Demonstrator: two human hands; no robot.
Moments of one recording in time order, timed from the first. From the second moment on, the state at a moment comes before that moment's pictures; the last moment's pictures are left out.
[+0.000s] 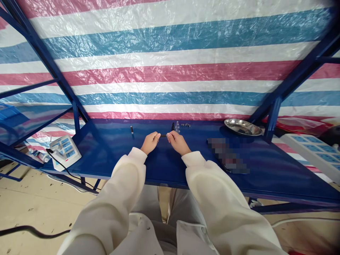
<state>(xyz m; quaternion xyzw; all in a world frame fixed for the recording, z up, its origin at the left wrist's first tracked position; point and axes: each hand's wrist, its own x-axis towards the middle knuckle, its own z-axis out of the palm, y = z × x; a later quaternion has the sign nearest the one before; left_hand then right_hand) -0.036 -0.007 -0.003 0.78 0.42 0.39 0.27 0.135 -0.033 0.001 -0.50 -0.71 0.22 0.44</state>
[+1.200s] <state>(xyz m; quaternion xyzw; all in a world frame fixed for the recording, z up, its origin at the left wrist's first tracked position) -0.038 -0.004 0.002 0.66 0.42 0.47 0.41 0.147 -0.023 -0.009 -0.54 -0.78 0.17 0.27</state>
